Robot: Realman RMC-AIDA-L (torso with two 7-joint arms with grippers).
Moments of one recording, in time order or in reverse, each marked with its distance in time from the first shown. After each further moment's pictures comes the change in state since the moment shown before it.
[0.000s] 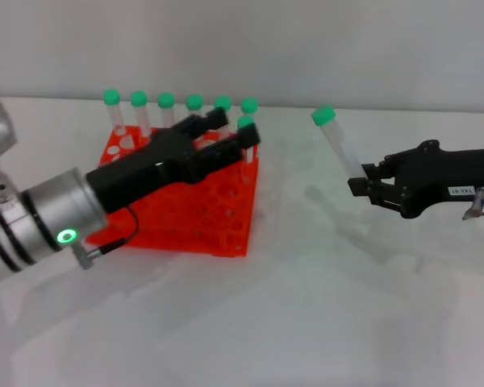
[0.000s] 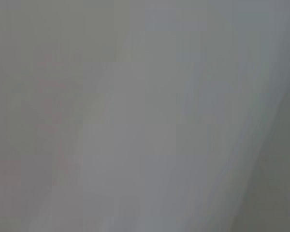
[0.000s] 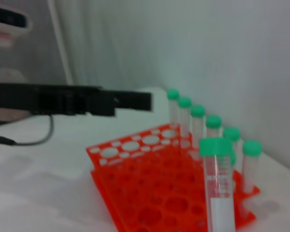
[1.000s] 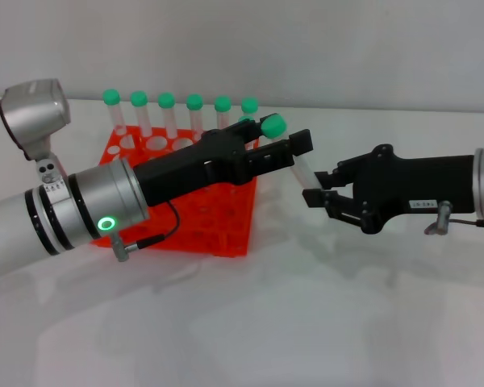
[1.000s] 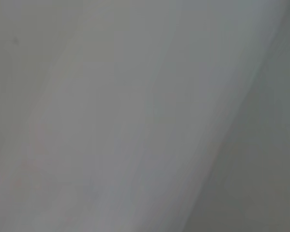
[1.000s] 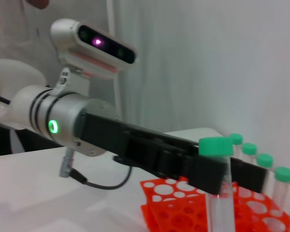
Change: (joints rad) left arm -0.080 -0.006 0.102 -0.014 -0.015 -0.013 -0.095; right arm 0.013 0.005 -0.100 0.050 0.163 -0.011 -0.184
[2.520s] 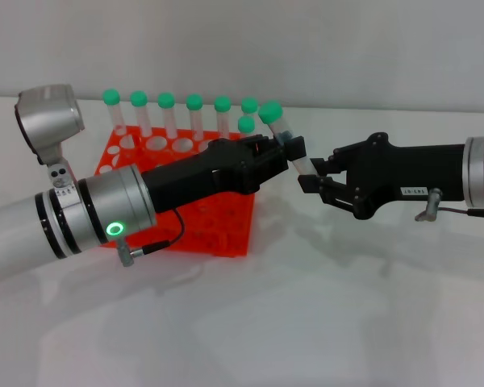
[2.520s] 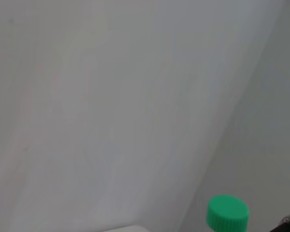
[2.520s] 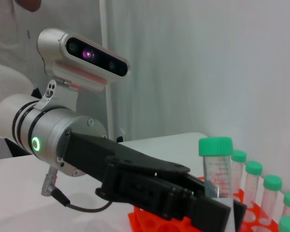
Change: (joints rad) left arm -0.007 -0.002 0.037 -0.010 -0.003 -0.033 0.010; right arm 0.020 -0.004 -0.024 0.016 0.013 -0.068 0.009
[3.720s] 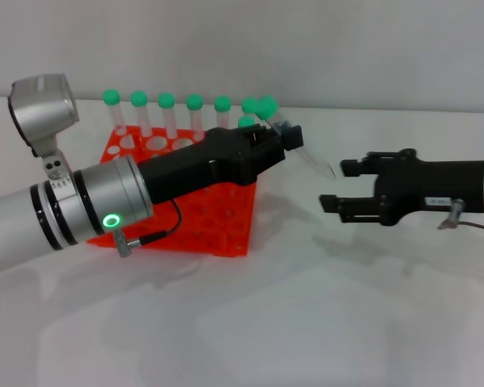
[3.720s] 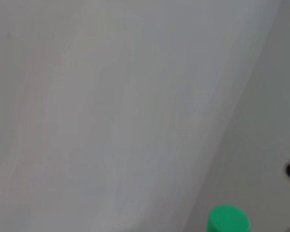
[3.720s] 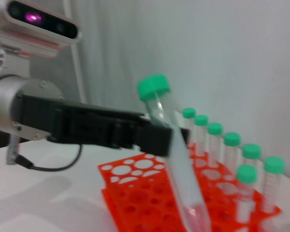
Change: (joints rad) left arm 0.000 0.004 -0.007 0.025 -0.003 0.004 0.013; right arm -0.013 -0.010 0.046 0.094 -0.012 -0.018 0.009
